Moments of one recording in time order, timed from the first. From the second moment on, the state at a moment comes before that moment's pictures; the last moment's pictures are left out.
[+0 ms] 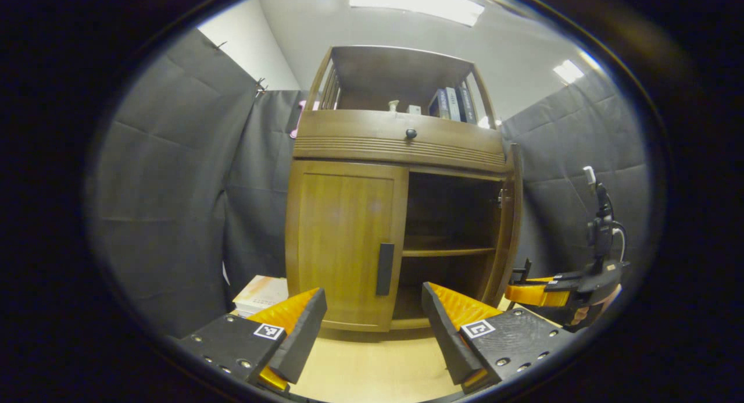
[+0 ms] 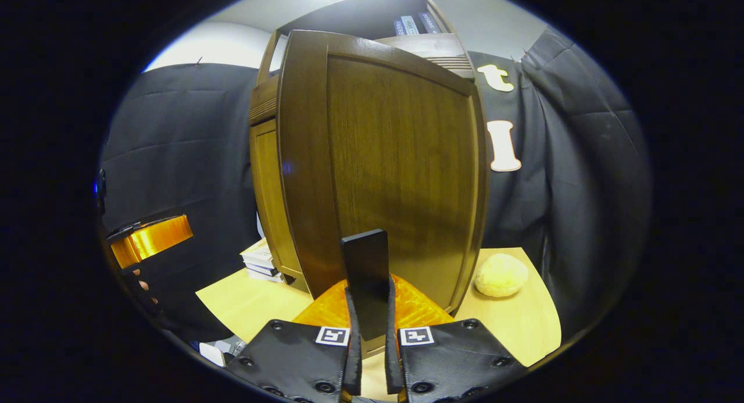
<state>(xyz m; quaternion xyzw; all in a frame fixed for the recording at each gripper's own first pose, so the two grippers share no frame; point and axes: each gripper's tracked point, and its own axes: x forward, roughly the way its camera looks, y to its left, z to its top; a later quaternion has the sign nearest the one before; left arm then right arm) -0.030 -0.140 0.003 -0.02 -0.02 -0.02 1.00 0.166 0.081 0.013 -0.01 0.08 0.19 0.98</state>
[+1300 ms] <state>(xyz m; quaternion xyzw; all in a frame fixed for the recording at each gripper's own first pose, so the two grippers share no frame) -0.080 -0.221 0.009 -0.04 -0.01 0.02 1.00 0.169 0.018 0.029 0.03 0.05 0.16 0.99</state>
